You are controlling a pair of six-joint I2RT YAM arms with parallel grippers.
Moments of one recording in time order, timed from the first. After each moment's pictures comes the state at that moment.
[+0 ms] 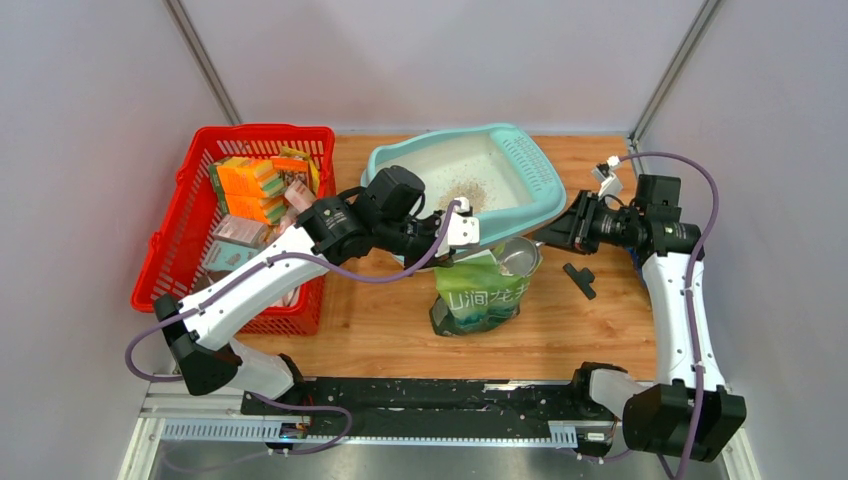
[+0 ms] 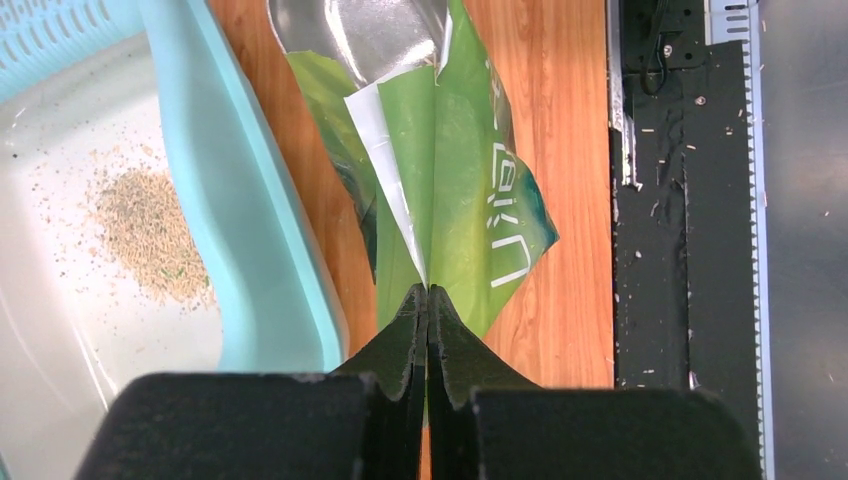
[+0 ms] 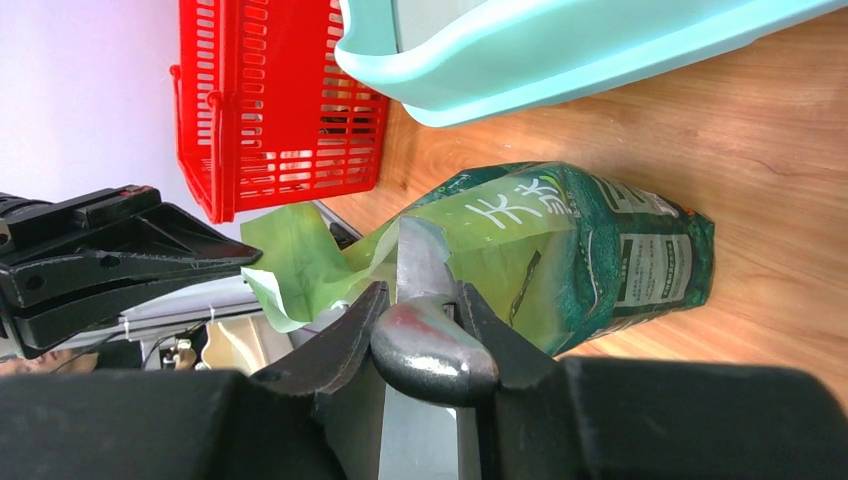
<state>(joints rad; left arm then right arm) -0.91 1.40 1.55 -0.87 0.46 0.54 -0.16 1.11 1.13 -0.87 -1.00 0.33</state>
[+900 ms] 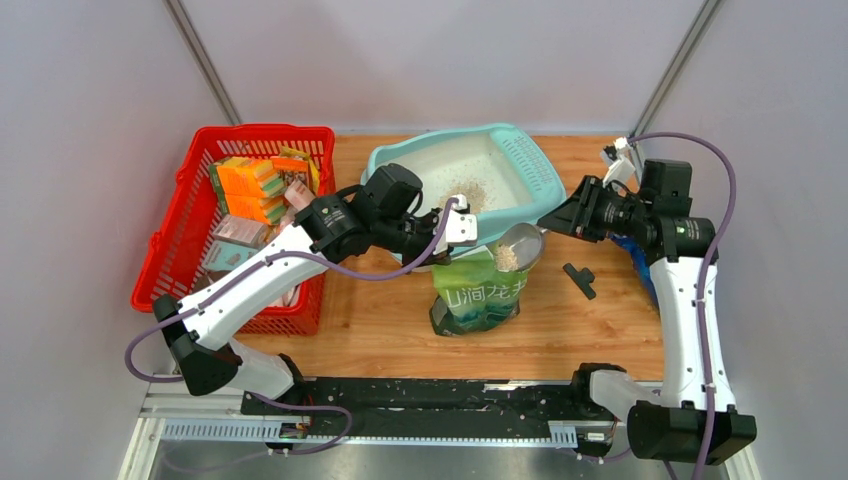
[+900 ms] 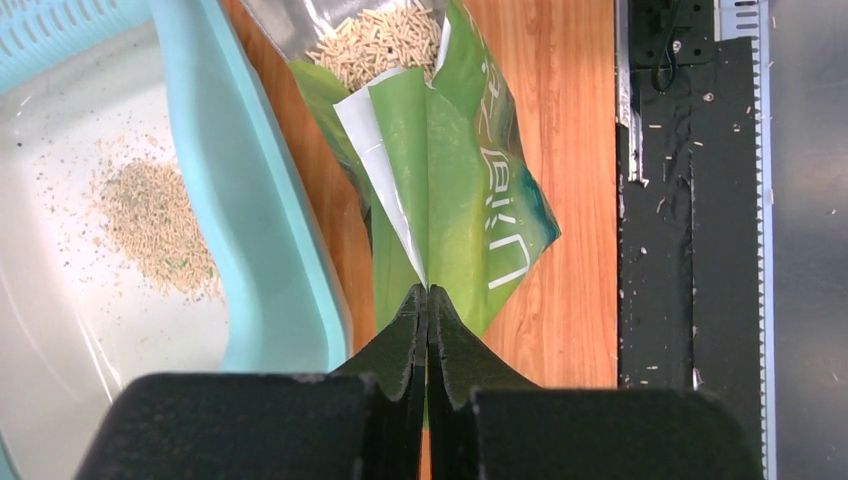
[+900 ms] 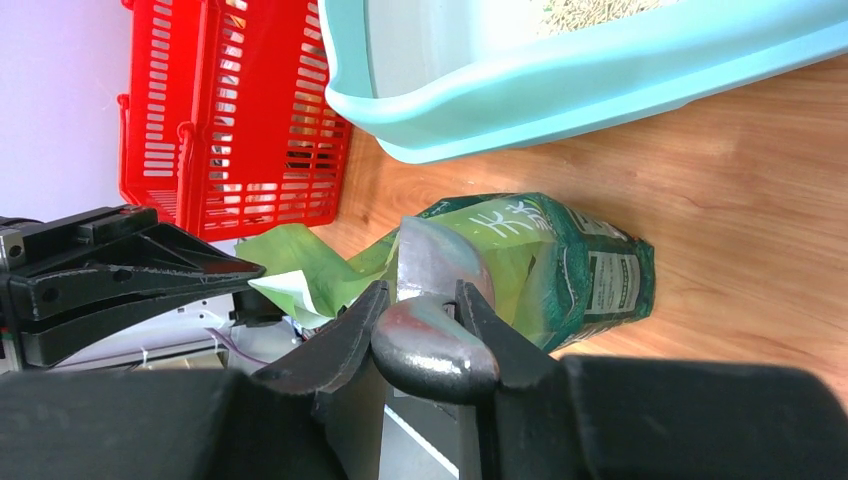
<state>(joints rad) -0.90 1.40 1.55 -0.88 0.46 0.54 -0.07 1.08 1.30 -0.93 -0.79 0.35</state>
